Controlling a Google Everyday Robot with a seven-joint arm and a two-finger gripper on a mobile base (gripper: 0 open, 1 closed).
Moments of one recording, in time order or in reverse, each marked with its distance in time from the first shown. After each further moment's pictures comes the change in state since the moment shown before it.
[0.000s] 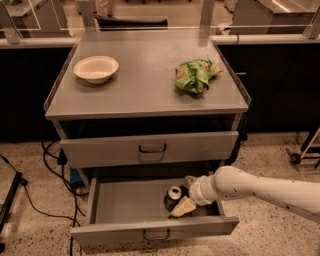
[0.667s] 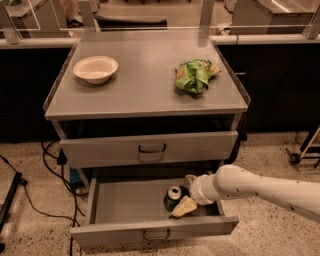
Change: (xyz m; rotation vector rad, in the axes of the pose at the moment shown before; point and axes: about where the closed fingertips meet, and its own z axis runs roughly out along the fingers) arm -0.008 0.003 -0.012 0.000 -0.005 -0.017
